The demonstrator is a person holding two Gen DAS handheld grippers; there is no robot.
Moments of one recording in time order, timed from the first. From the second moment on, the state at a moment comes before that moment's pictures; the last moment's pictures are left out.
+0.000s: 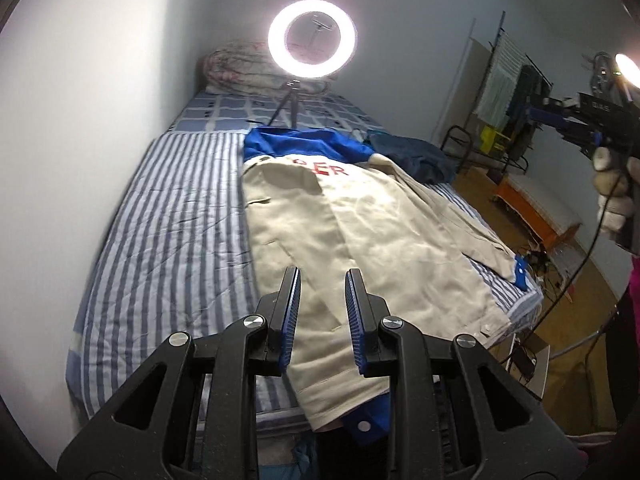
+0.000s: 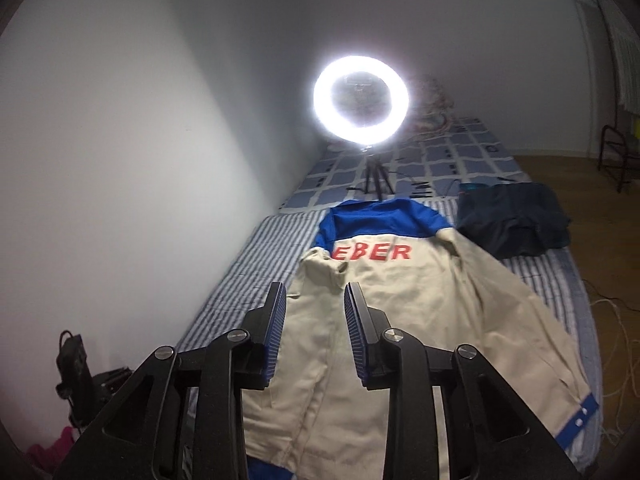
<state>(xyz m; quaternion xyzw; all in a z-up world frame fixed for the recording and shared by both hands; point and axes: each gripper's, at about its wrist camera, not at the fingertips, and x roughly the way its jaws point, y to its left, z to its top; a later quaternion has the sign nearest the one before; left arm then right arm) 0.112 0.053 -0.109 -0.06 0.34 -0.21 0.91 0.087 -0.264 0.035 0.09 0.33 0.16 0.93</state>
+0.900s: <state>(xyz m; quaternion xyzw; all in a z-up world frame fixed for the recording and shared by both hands) 0.107 -0.047 -0.075 -0.04 0.36 -0.22 0.91 0.039 -0.415 -0.052 0.10 0.39 0.04 0.91</state>
